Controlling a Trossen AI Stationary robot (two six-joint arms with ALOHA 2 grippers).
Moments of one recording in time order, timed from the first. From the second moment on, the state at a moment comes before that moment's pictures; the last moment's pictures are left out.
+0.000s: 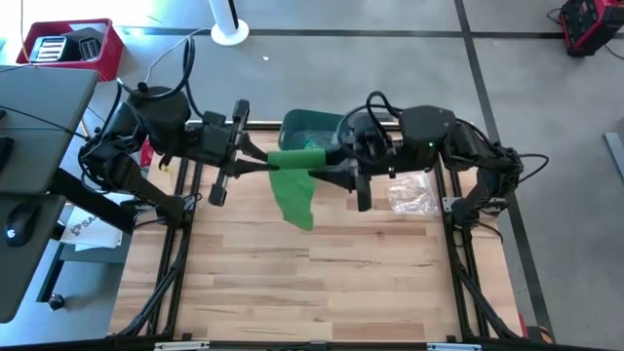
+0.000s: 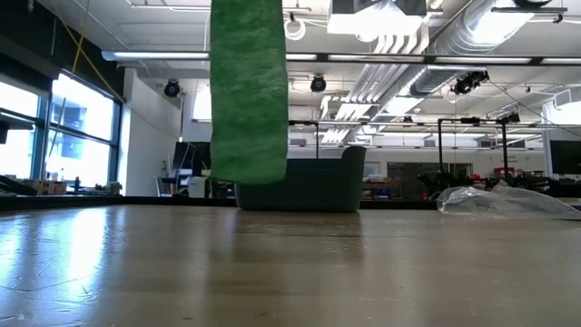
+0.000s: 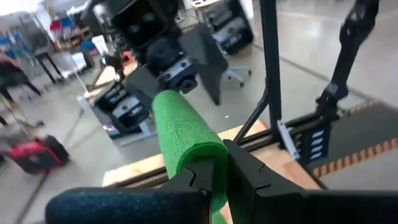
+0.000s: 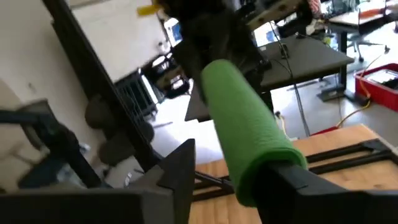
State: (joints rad) left arm -0.14 1.49 2.22 -0.93 0.02 0.29; right arm 0.16 1.73 2.33 -0.71 0.07 0.33
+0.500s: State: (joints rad) left arm -0.12 1.48 2.22 -0.92 0.01 -0.12; right arm 0.22 1.75 2.33 -0.74 0.26 -0.49
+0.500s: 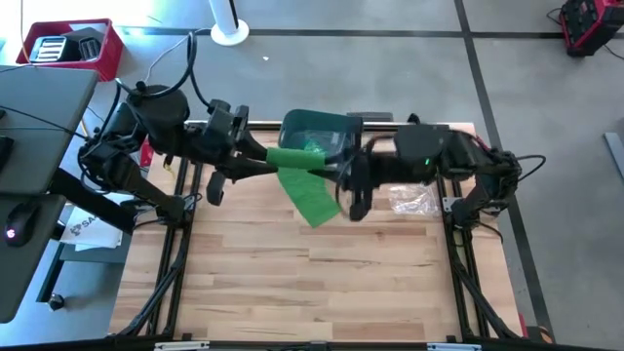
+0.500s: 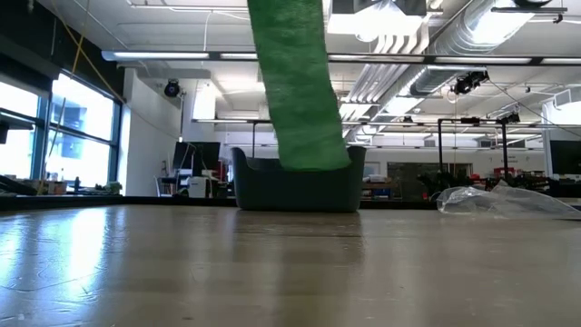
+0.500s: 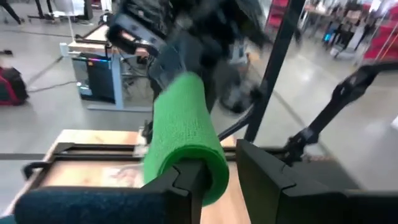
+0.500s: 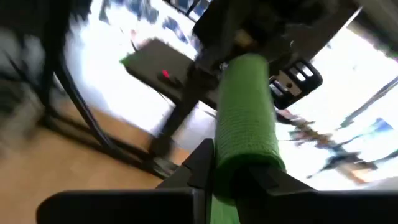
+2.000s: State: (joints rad) left arm -0.12 1.47 2.22 -0.92 -0.09 -0.34; right arm 0.20 1.74 2.33 -0.77 0.30 -0.66
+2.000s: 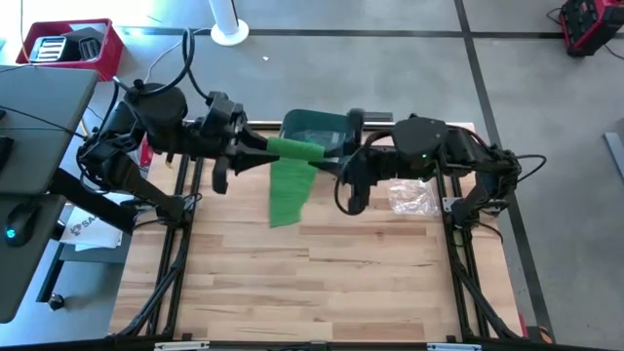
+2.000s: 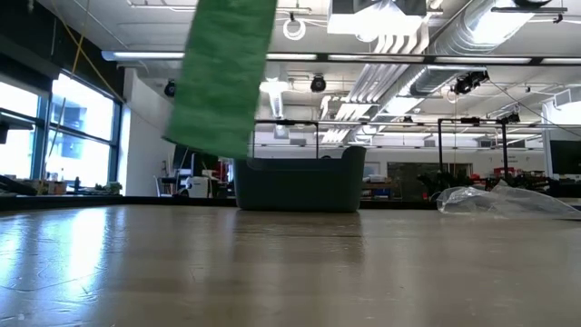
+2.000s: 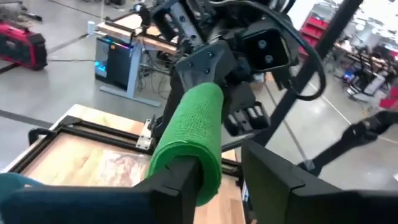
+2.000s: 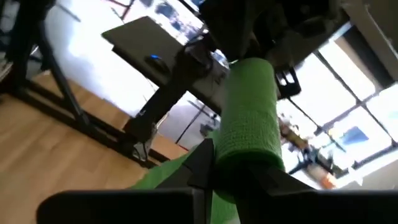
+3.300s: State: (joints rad) left arm -0.11 1.48 2.22 -0.91 -0.03 -0.37; right arm 0.22 1.76 2.33 -0.82 0.34 -0.59
